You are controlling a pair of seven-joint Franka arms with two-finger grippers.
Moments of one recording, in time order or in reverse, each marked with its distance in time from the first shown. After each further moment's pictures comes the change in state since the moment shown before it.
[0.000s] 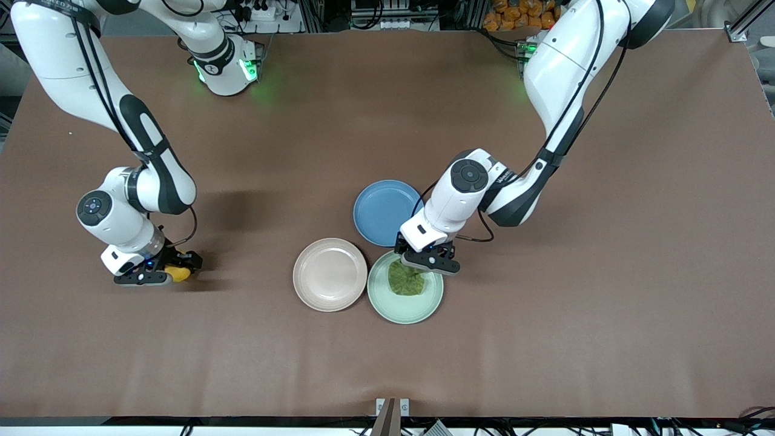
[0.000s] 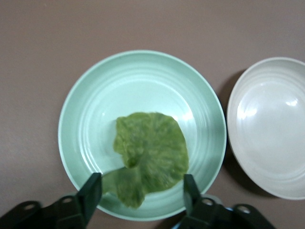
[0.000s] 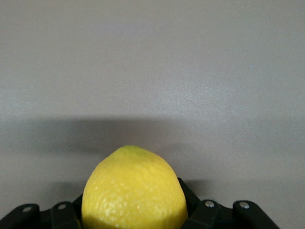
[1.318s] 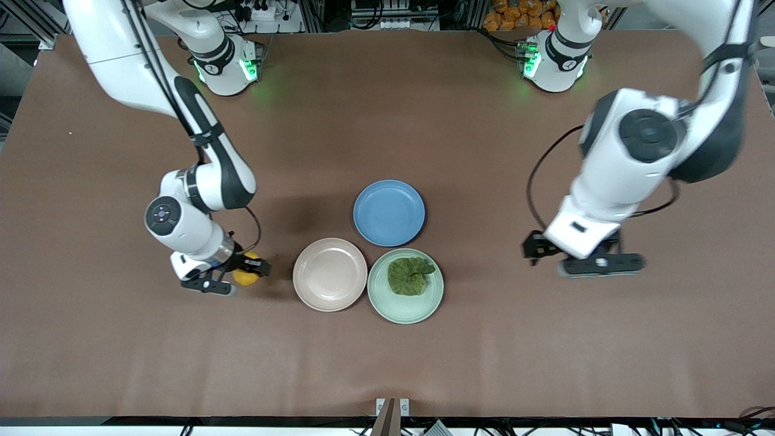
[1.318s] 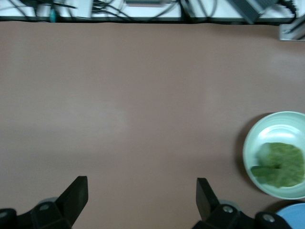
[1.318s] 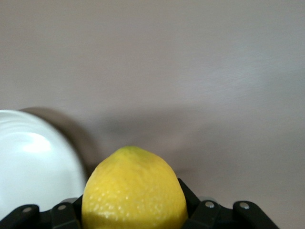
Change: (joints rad) left arm 0.292 -0.412 0.023 0.031 -0.001 -0.595 0.108; right arm 0.279 -0.004 0.041 0.189 0.126 -0.225 0.440
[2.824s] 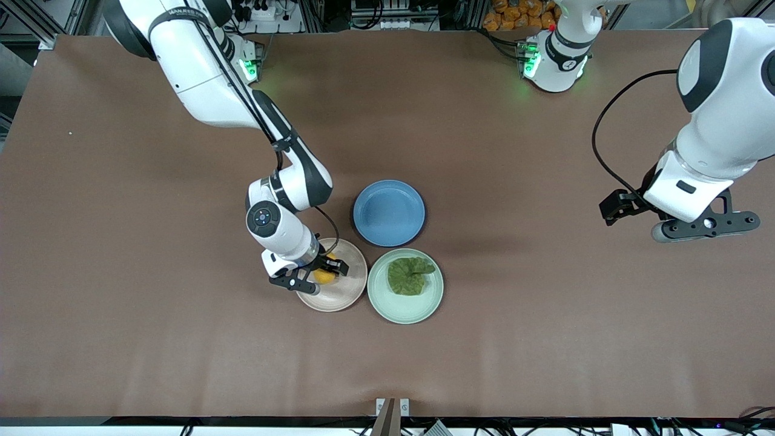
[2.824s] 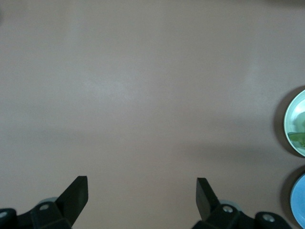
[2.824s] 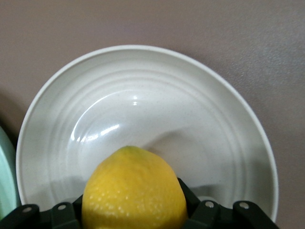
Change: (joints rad) left arm 0.141 -0.167 -0.002 -0.019 -0.065 -0.256 0.131; right arm 0.233 0.226 -0.002 0.230 0.048 0.038 0.267
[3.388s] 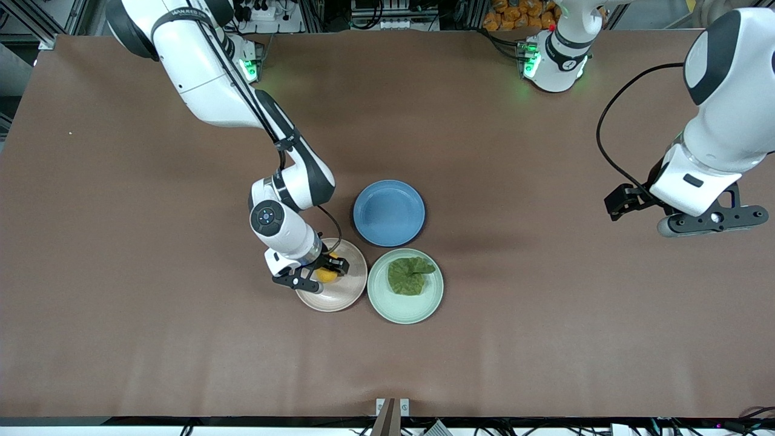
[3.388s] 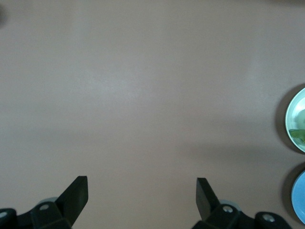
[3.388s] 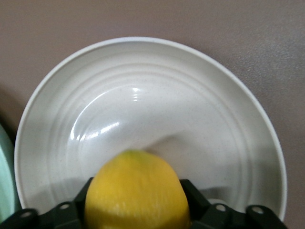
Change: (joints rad) left arm 0.005 -0.021 -0.002 0.000 0.000 -0.024 0.005; right arm 0.008 0.006 -0.001 0.003 -0.001 0.001 0.000
